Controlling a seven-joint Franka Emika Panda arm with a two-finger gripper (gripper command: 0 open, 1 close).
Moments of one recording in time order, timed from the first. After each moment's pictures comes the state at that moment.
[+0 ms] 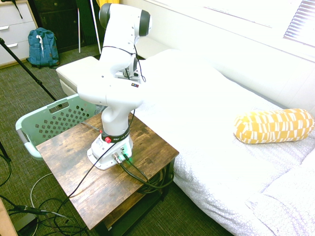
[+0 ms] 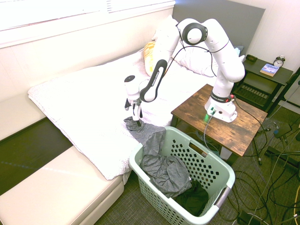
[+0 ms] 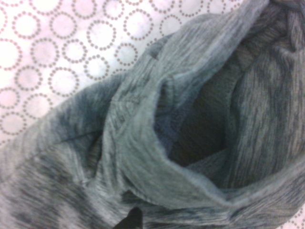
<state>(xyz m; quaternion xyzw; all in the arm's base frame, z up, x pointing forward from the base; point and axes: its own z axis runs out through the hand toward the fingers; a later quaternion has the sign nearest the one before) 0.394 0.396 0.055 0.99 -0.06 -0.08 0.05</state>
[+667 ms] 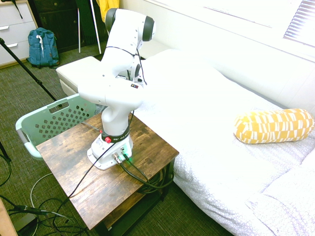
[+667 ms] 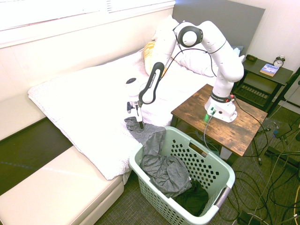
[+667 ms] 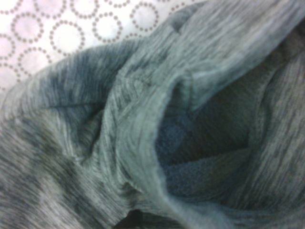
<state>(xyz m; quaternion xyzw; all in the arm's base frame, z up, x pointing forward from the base) 0.396 0.379 0.022 0.99 0.02 -0.12 0.02</state>
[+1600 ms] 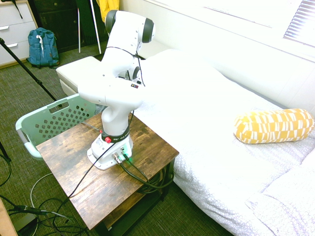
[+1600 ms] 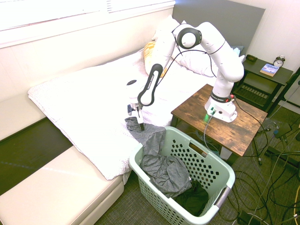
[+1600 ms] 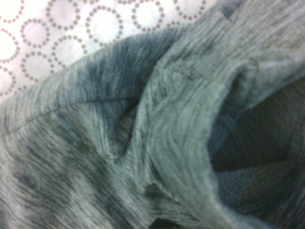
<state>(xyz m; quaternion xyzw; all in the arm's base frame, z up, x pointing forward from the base) 0.391 0.385 0.018 0.99 0.03 -0.14 0.00</state>
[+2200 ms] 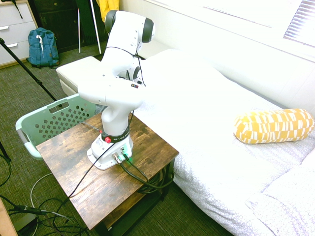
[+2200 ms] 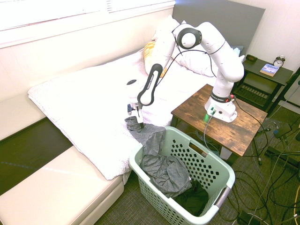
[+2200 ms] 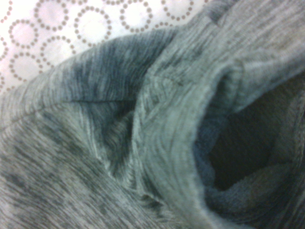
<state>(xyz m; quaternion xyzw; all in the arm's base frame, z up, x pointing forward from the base) 0.397 0.381 0.021 0.99 0.02 -0.14 0.00</state>
